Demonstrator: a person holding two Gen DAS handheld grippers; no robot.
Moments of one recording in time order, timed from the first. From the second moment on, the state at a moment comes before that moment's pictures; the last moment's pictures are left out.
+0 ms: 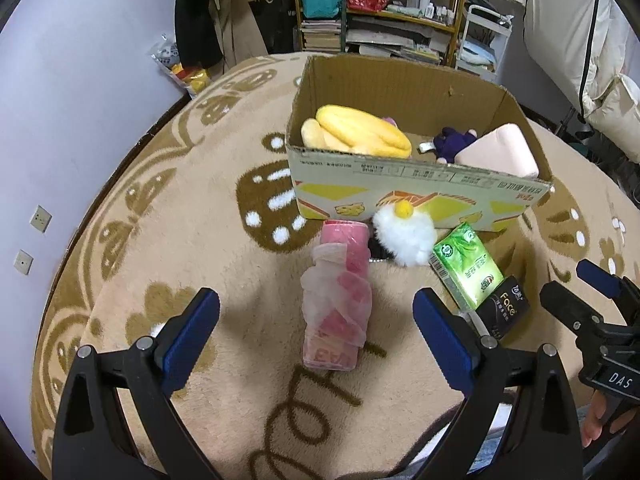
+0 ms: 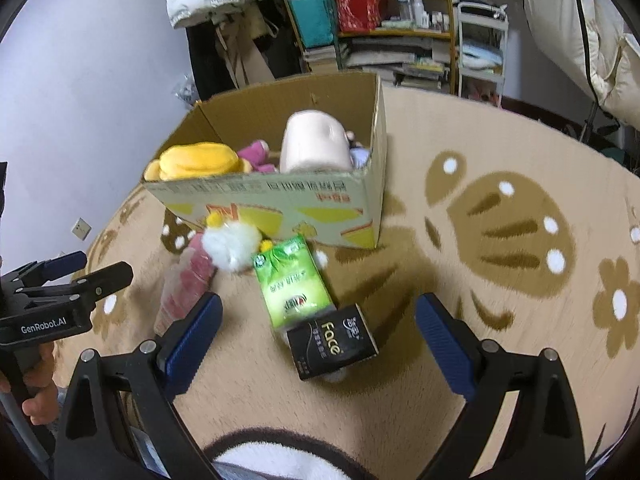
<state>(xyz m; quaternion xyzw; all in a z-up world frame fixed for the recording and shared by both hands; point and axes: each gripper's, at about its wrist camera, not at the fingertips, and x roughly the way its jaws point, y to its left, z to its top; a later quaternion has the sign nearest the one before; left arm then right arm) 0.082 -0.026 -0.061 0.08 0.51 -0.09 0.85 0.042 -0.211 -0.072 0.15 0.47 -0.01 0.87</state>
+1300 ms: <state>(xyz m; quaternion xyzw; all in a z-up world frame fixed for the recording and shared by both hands) 0.105 -0.038 -0.127 0.10 0.57 -0.08 0.81 0.072 -0.194 -0.156 0.12 0.61 -0.01 0.78</state>
